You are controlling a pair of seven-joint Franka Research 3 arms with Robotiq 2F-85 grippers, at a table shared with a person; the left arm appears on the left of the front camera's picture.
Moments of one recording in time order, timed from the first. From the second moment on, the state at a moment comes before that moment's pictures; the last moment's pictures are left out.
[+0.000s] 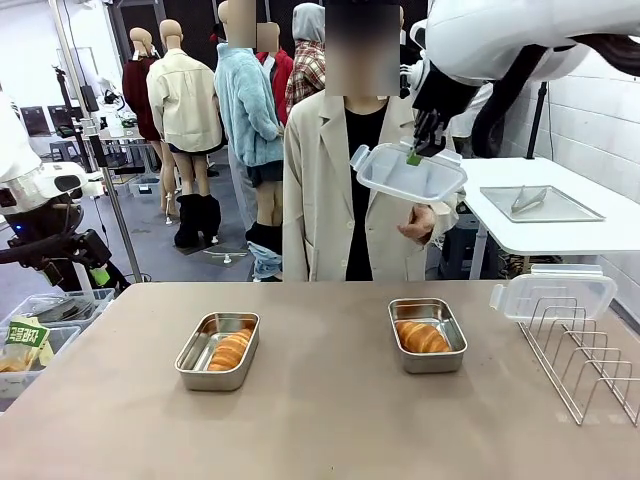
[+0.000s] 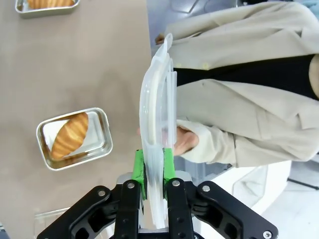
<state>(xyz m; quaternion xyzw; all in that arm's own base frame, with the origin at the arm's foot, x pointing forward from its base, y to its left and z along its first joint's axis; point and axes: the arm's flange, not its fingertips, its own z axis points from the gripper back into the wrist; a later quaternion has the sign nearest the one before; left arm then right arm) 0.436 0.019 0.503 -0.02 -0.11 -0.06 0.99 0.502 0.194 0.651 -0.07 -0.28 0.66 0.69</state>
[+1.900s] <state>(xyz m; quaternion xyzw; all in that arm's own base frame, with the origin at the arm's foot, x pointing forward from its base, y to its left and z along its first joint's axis) 0.436 0.019 0.503 -0.02 -0.11 -0.06 0.99 0.492 -0.034 0.601 -0.01 -0.05 0.61 0.79</state>
